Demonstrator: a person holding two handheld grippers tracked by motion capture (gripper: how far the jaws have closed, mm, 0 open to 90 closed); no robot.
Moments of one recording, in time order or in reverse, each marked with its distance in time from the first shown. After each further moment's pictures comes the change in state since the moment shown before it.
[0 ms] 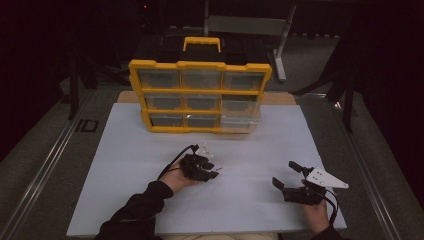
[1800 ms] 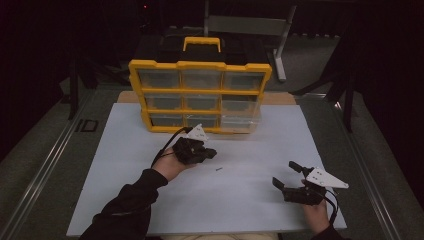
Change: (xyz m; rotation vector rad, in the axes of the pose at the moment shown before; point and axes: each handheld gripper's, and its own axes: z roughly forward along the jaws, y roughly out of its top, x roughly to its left) left arm -0.001 0.050 -0.075 -0.145 0.040 0.047; right arm 0.000 0.000 0.000 0.004 -0.002 0.004
